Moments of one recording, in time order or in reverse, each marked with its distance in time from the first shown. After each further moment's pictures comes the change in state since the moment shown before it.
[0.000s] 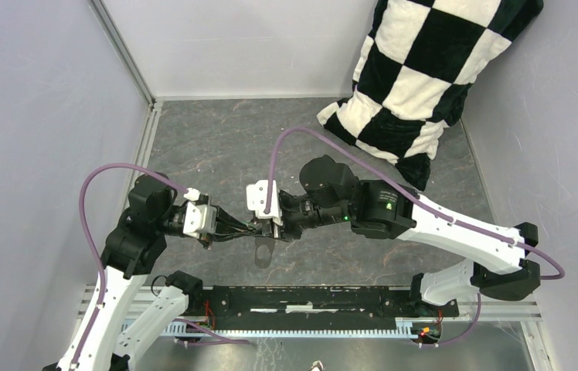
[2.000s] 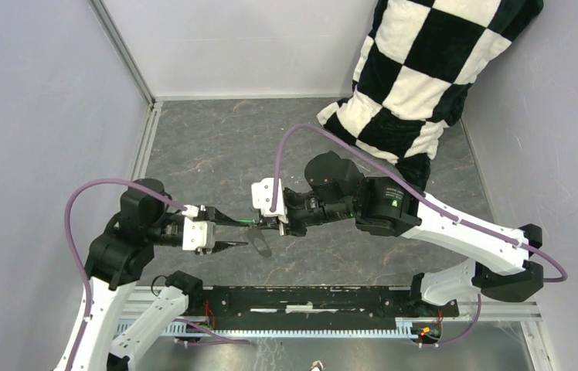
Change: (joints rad) left arm 0.000 -0.019 0.097 -0.268 -0.126 0.220; right arm -0.020 -0.017 0.008 -0.035 -0.014 -0.026
